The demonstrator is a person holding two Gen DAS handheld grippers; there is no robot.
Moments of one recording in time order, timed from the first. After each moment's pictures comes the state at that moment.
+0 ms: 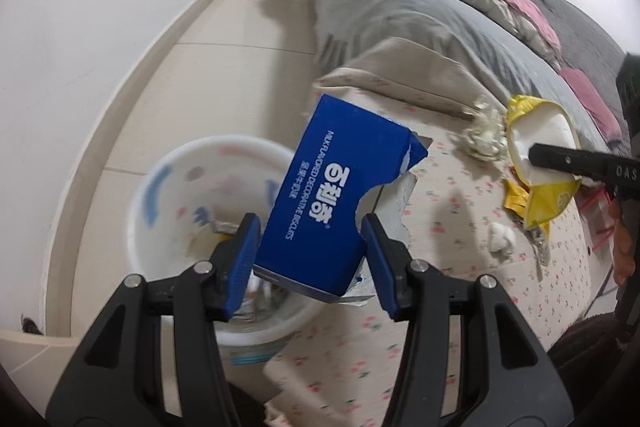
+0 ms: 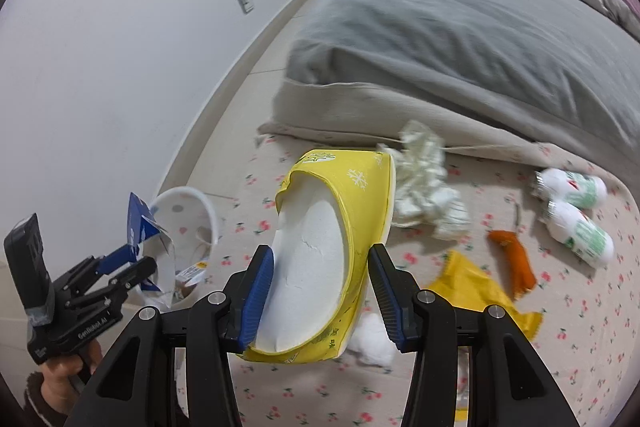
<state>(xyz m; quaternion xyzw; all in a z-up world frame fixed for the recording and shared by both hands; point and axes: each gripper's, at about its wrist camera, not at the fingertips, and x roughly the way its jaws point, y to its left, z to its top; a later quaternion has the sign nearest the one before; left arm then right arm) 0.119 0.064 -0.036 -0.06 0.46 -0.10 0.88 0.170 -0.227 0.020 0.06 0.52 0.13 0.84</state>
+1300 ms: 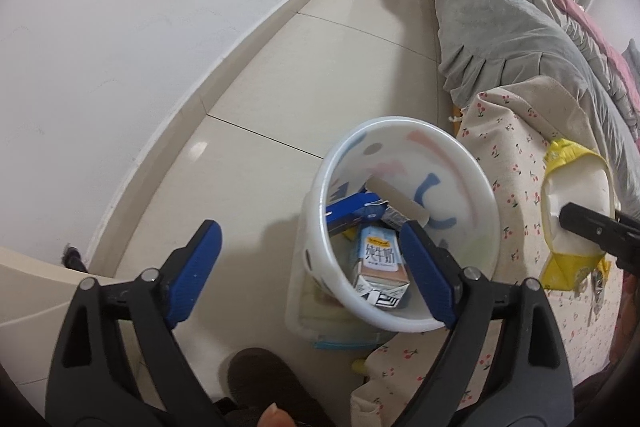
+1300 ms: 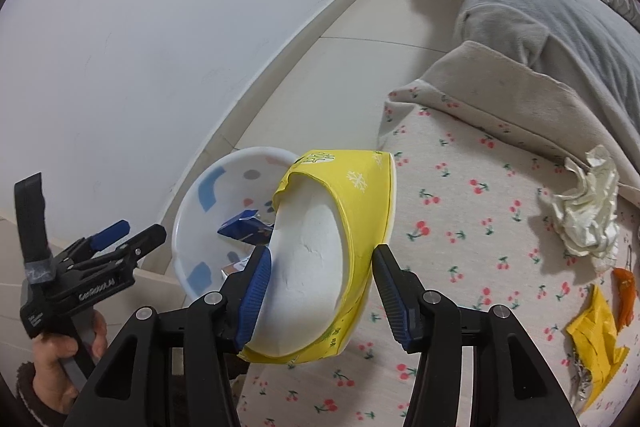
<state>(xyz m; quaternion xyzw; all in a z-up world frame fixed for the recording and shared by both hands) 0.107 0.162 -0.059 -0.10 0.49 0.07 0.87 0.187 -0.080 -0.028 0.01 0.53 0.22 0.82</state>
